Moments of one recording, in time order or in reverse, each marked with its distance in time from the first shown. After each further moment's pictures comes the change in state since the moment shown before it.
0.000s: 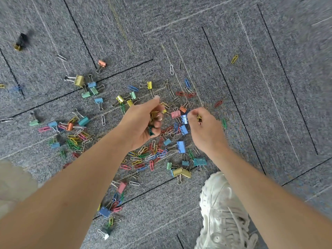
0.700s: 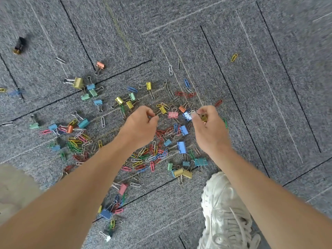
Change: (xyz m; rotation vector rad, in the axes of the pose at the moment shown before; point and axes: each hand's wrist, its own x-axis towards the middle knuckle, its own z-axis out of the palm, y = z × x) left_hand 0.016 -0.018 -0.015 0.998 0.165 0.353; right_hand -0.003 0.001 -0.004 0.112 0.063 0.005
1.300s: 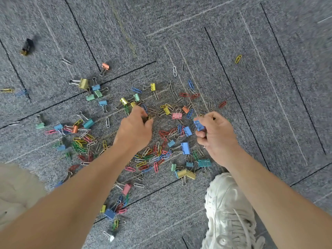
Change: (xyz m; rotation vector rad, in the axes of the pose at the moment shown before) left_hand -0.004 -0.015 -0.005 0.096 0.122 -0.102; right_hand -0.004 -0.007 -0.007 0.913 -0.141 0.389
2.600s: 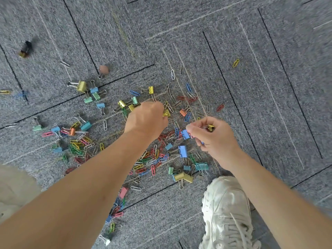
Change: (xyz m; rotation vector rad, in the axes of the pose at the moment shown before) left_hand 0.012 0.047 0.003 0.474 0.090 0.291; right_hand -0.006 -0.006 -0.012 -0.437 -0.069 -0.116
